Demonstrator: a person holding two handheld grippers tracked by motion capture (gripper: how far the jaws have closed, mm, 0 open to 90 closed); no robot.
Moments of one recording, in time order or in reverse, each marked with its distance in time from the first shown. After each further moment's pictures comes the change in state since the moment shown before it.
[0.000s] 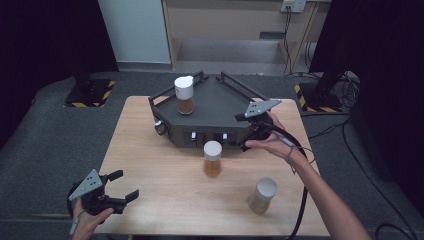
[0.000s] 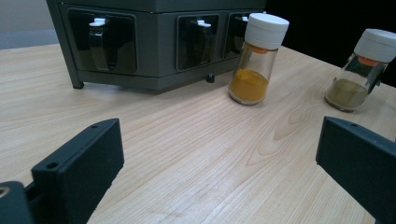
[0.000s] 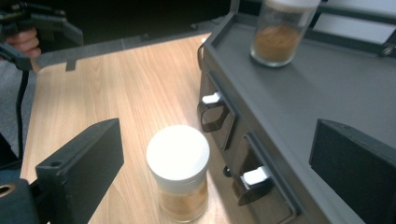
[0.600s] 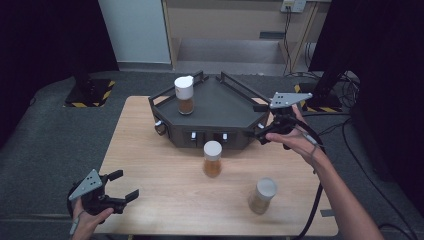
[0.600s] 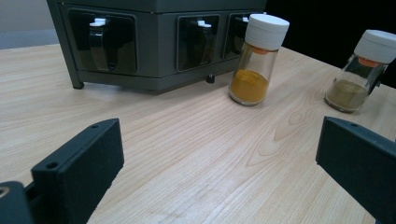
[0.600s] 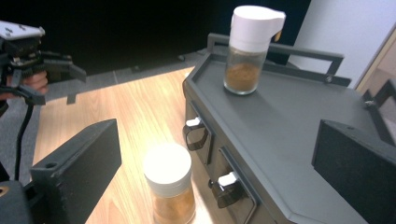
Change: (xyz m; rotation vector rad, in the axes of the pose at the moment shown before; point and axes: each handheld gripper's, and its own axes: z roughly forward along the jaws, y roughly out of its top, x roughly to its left) left arm 0.000 0.000 0.000 -0.001 0.001 -0.001; right arm 0.001 -0.011 -0.055 -0.127 -0.056 0.031
